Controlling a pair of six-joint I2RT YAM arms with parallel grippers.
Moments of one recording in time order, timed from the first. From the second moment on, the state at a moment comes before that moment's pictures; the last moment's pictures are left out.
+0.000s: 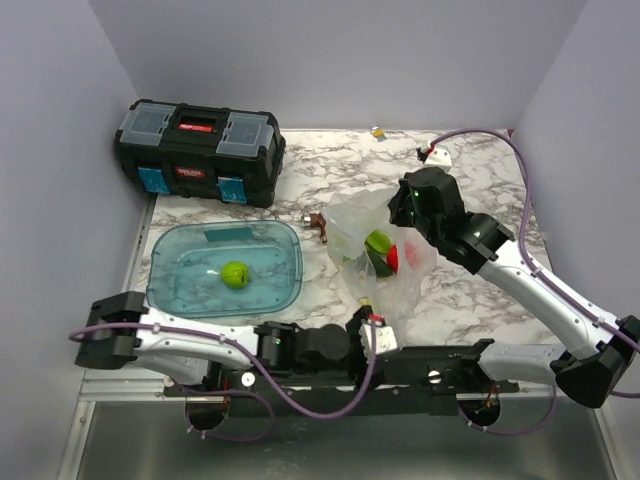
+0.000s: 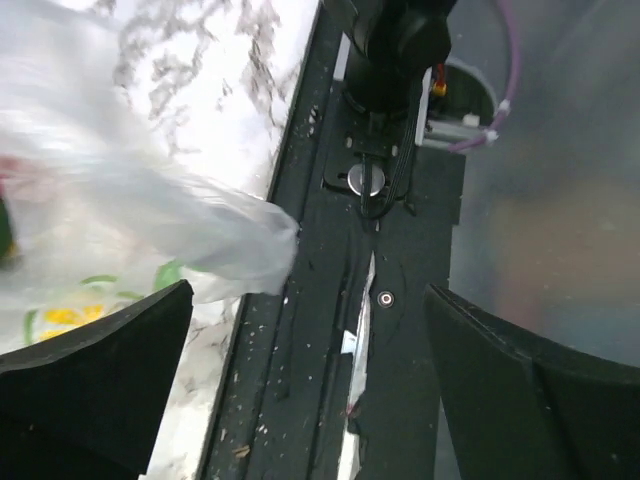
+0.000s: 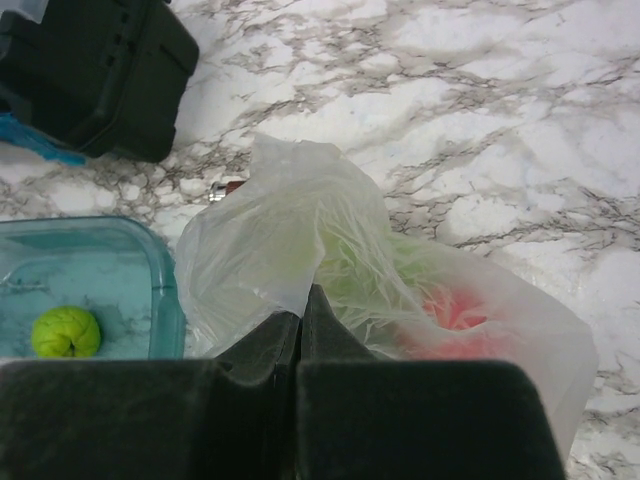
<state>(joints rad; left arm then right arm) -1.62 1.30 0.70 0.22 -0.22 -0.11 0.72 1.21 1.23 -0.53 0.45 0.53</state>
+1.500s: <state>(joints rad) -0.91 1.15 0.88 -0.01 0.16 -0.57 0.72 1.03 1.14 -0.61 0.31 0.54</state>
